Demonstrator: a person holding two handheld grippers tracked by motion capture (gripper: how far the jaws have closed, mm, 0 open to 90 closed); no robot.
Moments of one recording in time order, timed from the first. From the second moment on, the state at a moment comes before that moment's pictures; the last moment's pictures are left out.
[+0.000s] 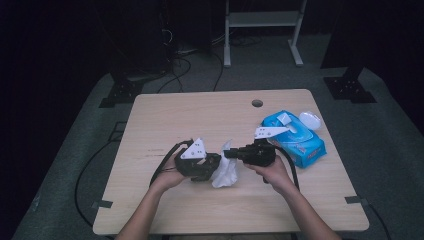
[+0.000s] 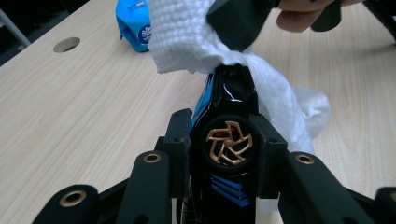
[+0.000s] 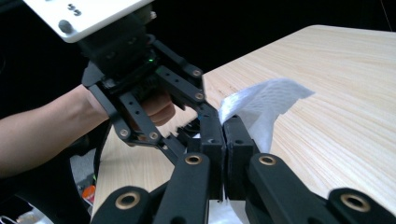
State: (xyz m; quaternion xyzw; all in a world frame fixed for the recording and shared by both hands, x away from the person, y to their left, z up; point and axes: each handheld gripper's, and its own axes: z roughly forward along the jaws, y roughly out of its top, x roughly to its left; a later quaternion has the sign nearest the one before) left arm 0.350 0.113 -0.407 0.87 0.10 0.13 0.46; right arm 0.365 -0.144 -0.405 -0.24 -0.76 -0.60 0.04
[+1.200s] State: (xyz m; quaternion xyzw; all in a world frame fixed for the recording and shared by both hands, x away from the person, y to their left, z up) left arm 0.353 0.123 -0.406 0.84 0.11 0.12 0.52; right arm 0.367 -0.156 -0.404 -0.26 -0.75 -0.60 0.03
